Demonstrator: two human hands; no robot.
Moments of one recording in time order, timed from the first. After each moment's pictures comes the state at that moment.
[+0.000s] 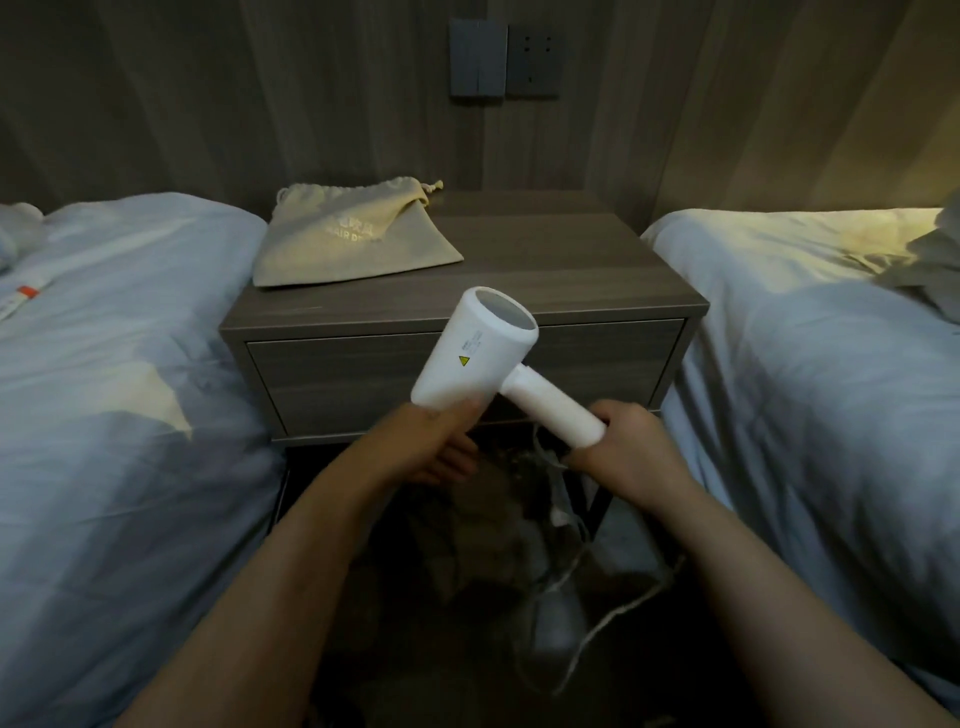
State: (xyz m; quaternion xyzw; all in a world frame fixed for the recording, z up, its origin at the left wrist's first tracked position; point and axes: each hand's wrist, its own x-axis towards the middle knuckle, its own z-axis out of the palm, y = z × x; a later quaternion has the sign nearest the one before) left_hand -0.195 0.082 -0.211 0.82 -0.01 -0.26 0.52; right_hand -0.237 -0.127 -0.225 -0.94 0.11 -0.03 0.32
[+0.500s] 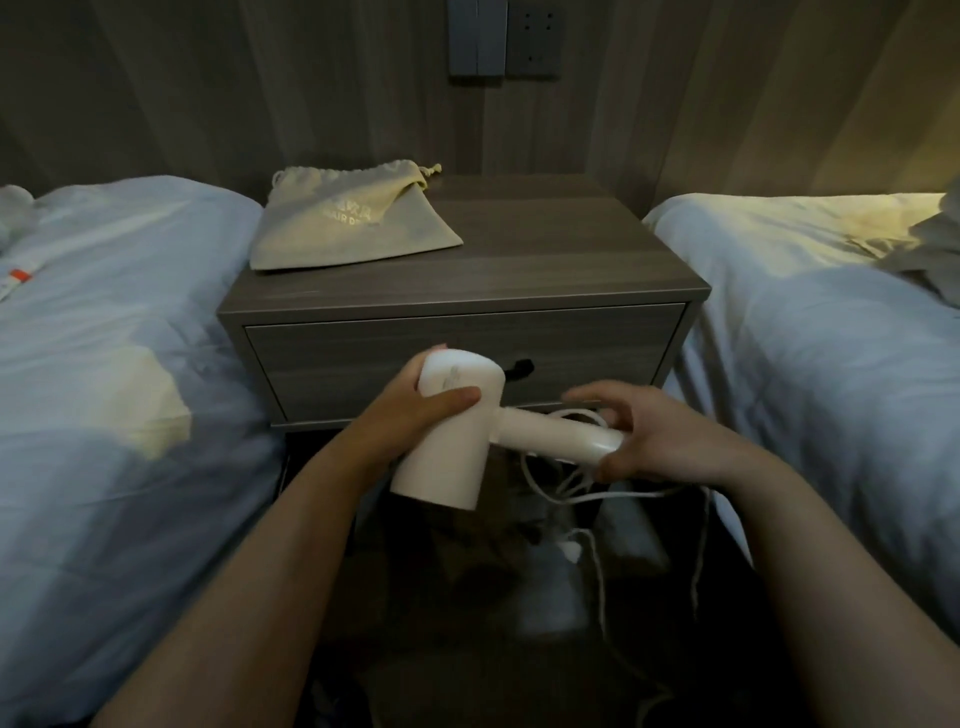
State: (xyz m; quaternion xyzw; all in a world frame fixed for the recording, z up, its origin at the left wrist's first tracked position) left_hand -0.186 0.089 -0.217 0.78 -0.07 -0.16 0.60; right_hand -0.246 -0.154 -0.199 -0.92 -0.05 0.13 0.38
